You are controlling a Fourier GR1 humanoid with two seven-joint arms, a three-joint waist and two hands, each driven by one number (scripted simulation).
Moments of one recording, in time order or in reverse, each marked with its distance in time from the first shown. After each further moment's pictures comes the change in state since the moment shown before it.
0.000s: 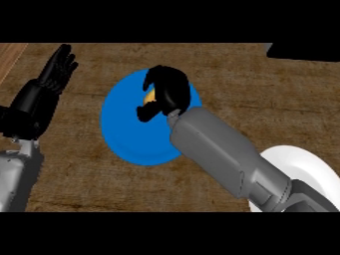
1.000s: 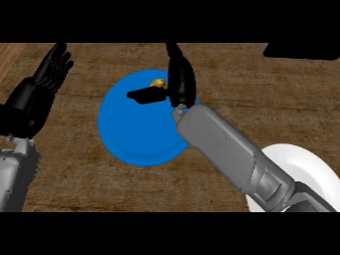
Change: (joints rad) left arm -0.007 0.005 0.025 0.002 -0.001 -0.013 0.016; right arm 0.021 0.000 -0.121 0.022 -0.496 -0.311 -0.468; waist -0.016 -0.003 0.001
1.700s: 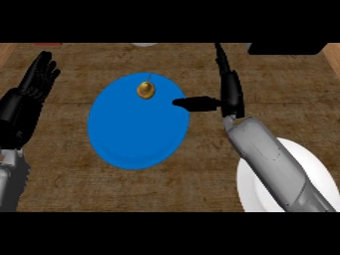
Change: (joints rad) left arm 0.081 -0.002 0.048 -0.047 -0.018 0.003 0.001; right arm 0.304 -0.154 -0.170 -0.204 -0.070 0.193 -0.248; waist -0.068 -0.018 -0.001
